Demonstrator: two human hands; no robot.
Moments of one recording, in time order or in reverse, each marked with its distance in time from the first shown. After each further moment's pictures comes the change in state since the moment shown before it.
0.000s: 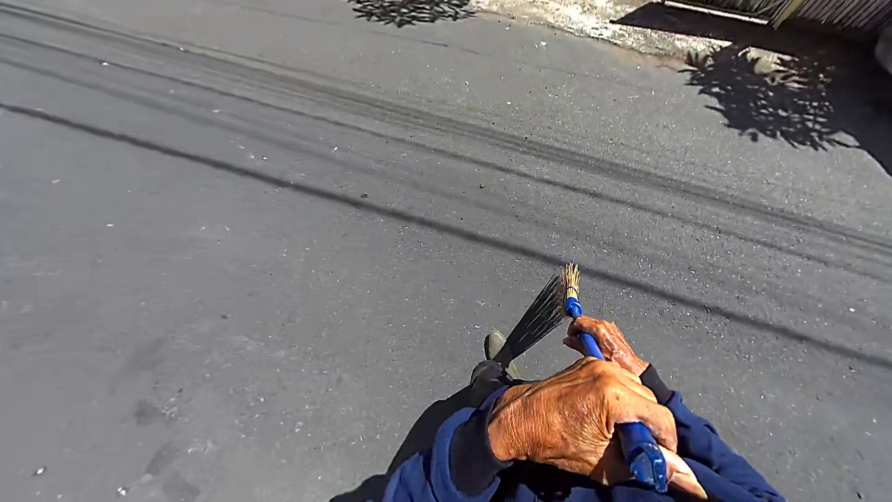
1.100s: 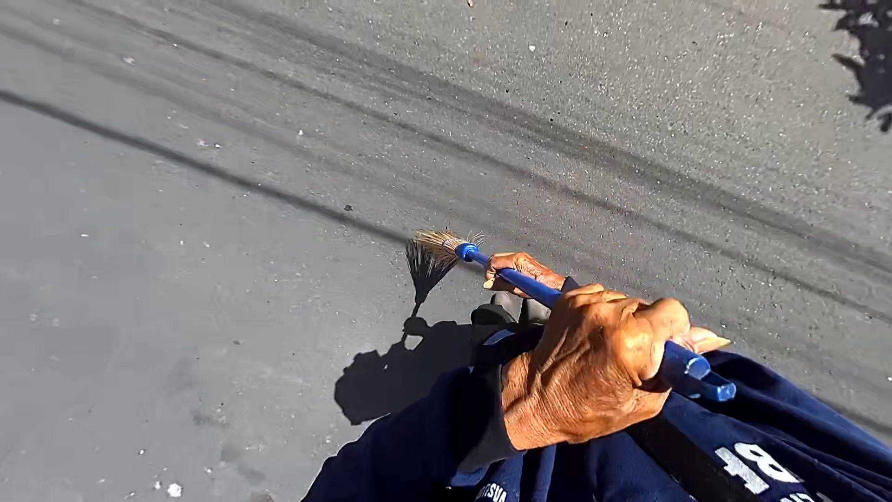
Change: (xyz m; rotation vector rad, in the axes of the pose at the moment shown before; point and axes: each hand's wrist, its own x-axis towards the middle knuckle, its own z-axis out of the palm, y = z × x) left_hand 0.270 -0.262 -0.533 0.453 0.444 -0.399; right_hand 0.671 0.062 -0.175 0.594 -0.358 -0.373
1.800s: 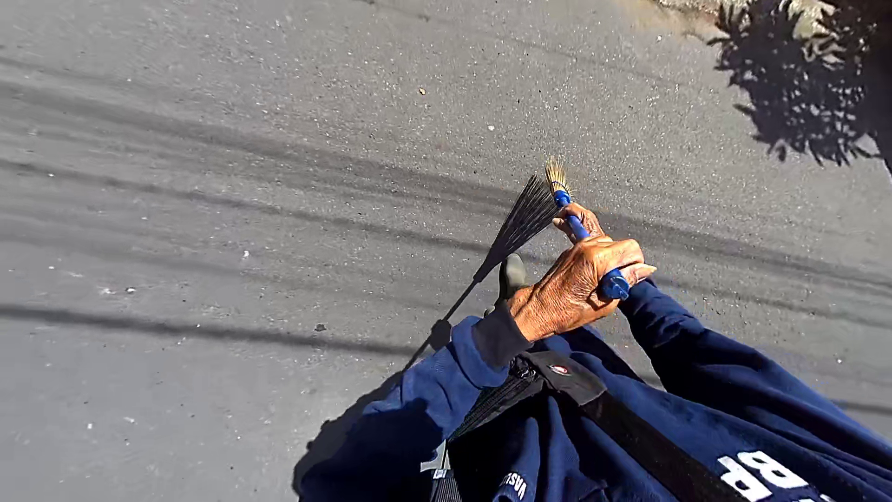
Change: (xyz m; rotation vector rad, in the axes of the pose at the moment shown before) left_hand 0.266 -0.256 -0.169 -0.303 -0.224 0.209; right_hand 0.187 0.091 -0.346 -0.444 0.743 0.374
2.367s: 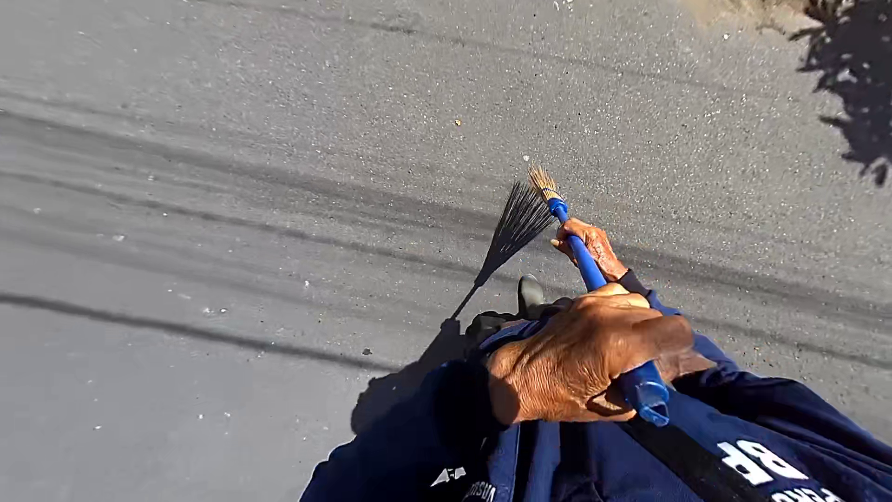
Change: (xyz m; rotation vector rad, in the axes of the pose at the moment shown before) left_hand 0.151 -0.040 -0.179 -0.030 -0.044 0.046; right_hand 0.216 -0.071 -0.028 -0.020 -0.146 -0.125
